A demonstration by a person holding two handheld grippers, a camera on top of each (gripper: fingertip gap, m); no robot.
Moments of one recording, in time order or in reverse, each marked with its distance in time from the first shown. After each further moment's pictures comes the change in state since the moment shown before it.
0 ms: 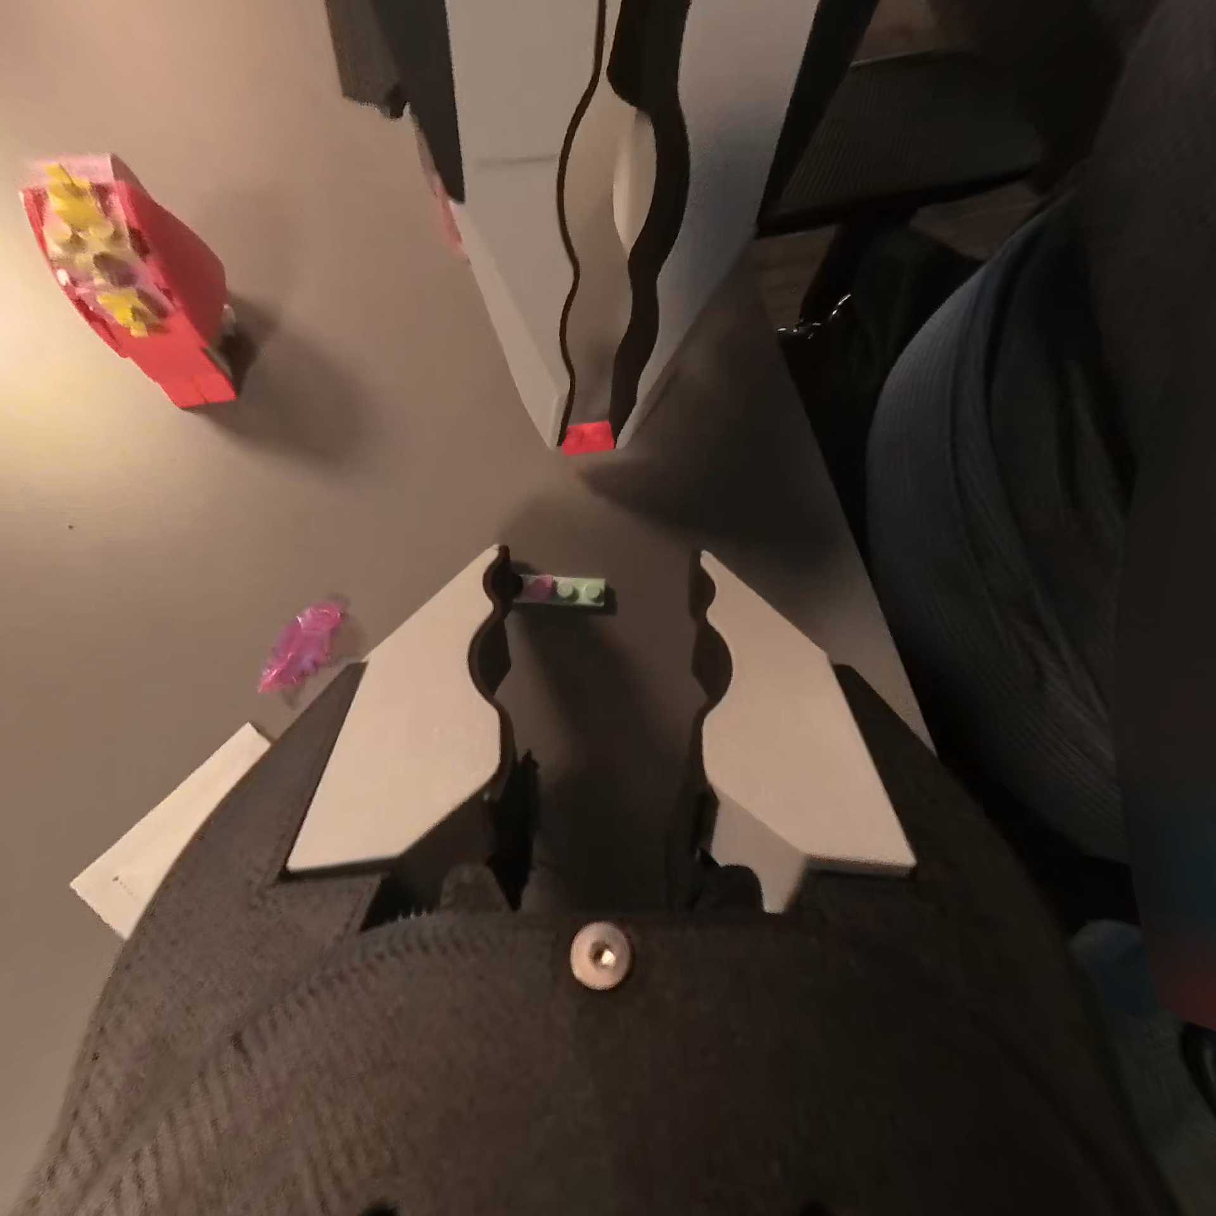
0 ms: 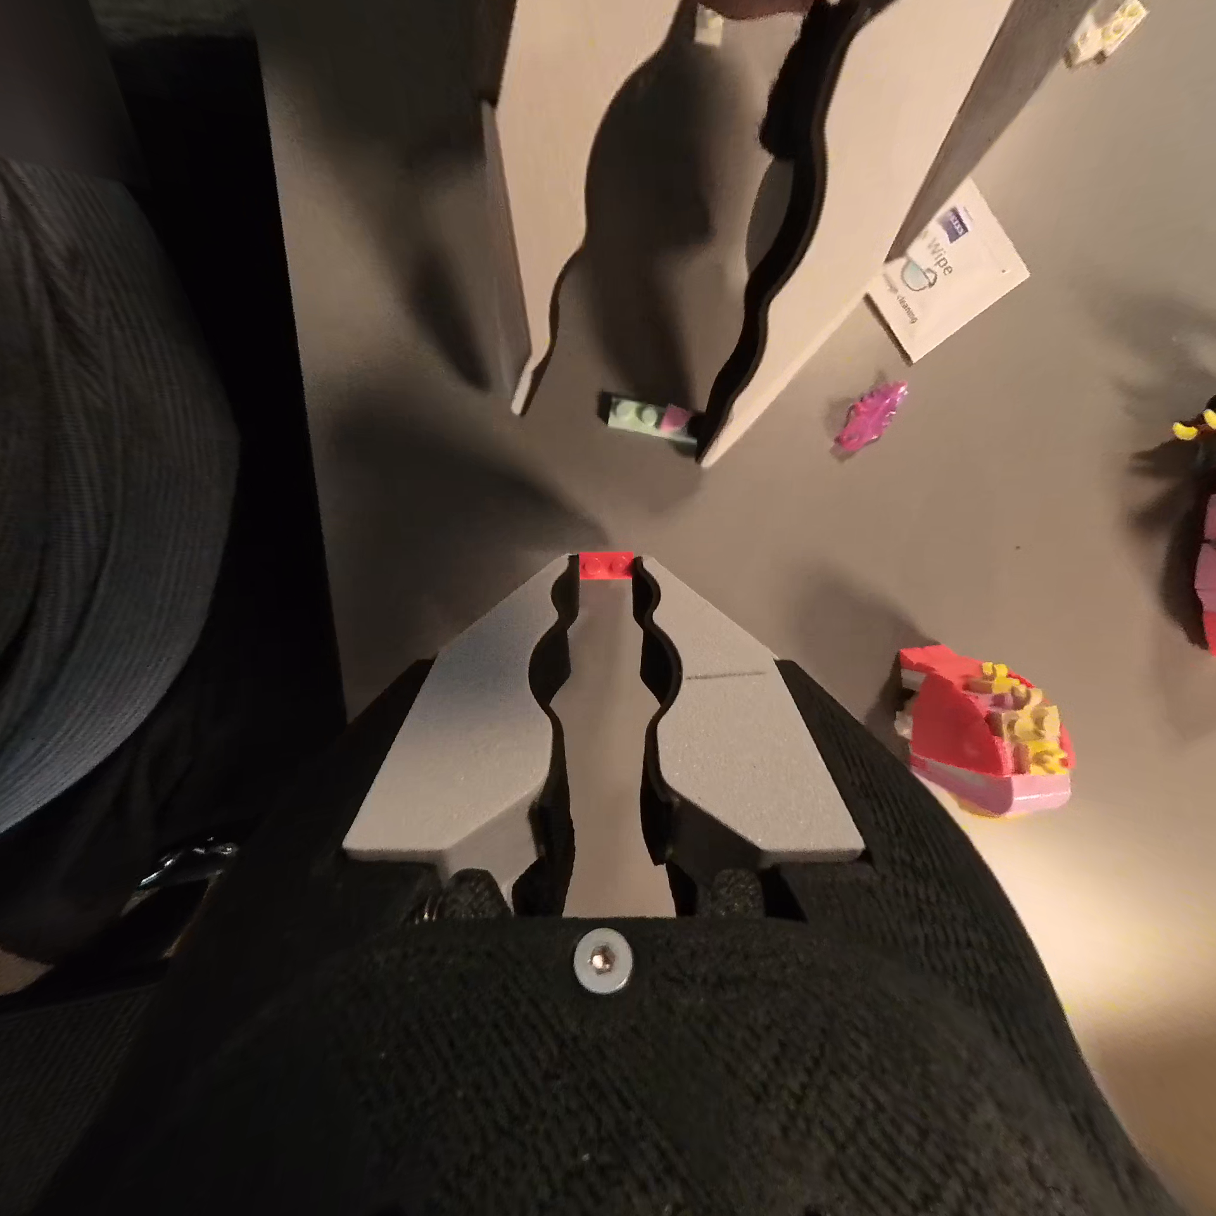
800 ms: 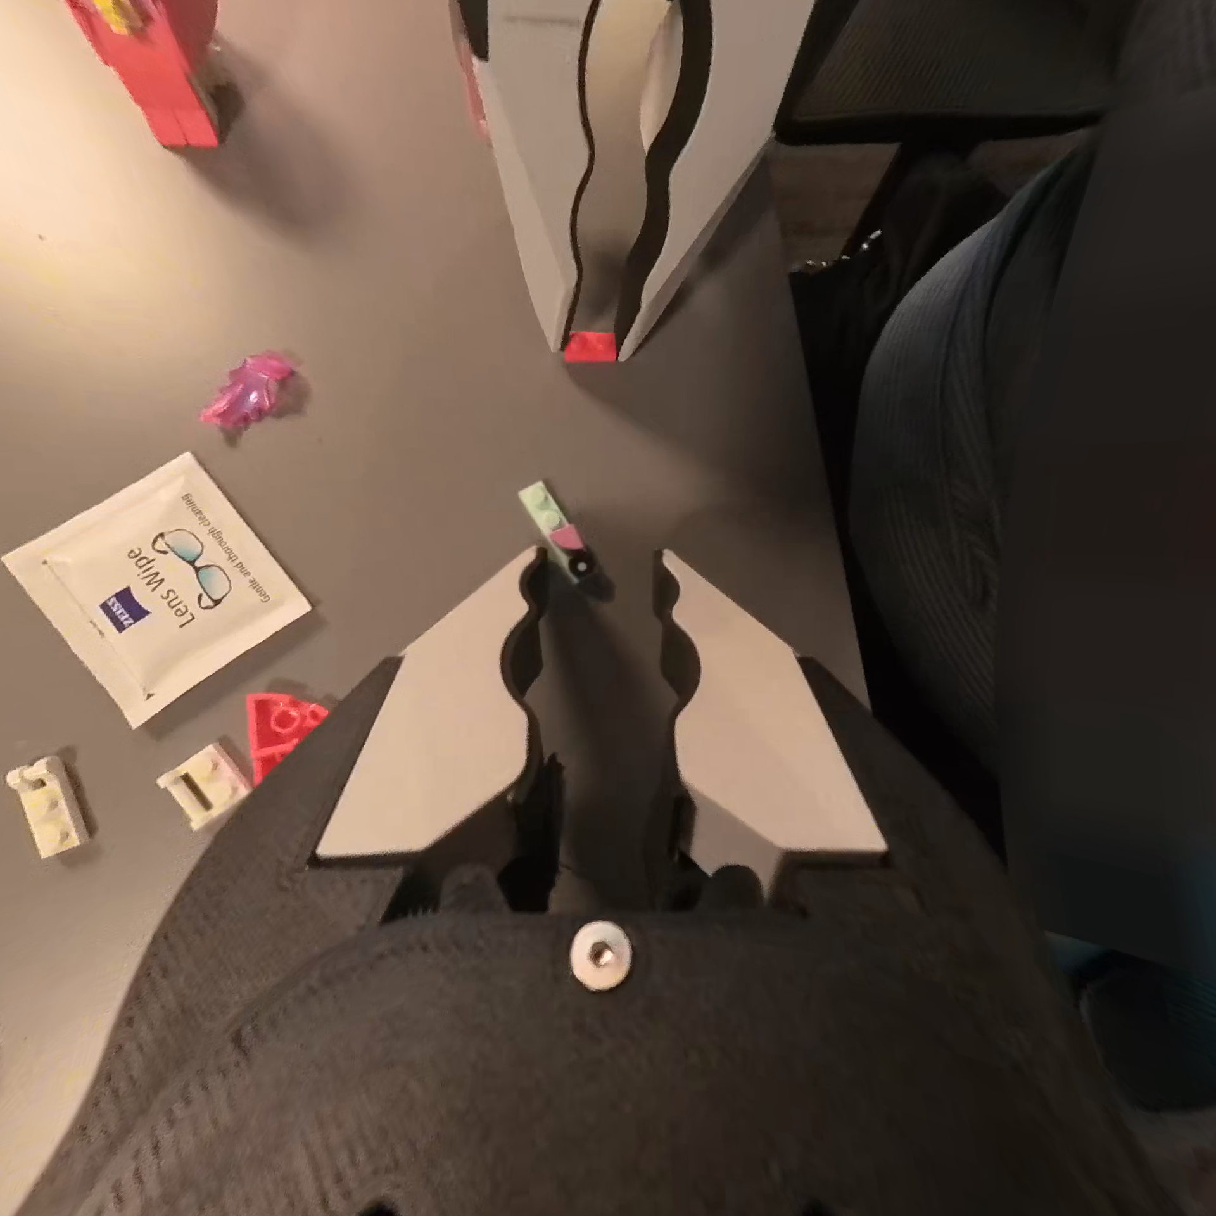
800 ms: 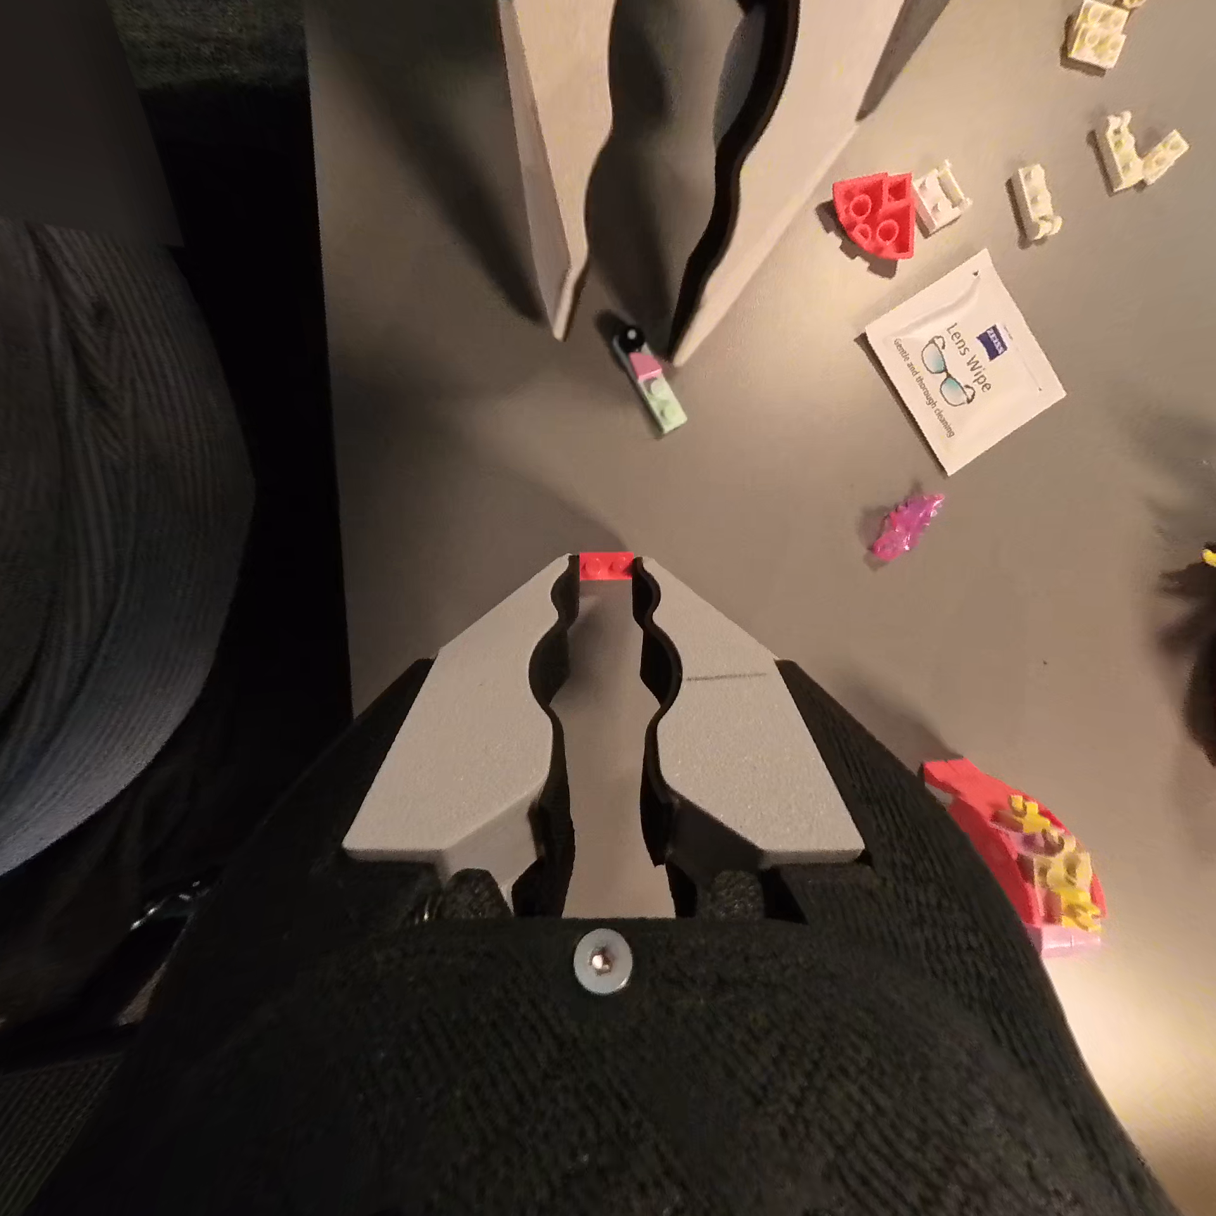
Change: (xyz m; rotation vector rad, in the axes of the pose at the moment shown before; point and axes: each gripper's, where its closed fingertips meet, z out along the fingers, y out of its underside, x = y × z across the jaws) left arm 0.022 0.043 -0.034 -0.043 -0.100 -0.121; right arm -0.009 -0.025 0.019 0.021 -0.017 -0.049
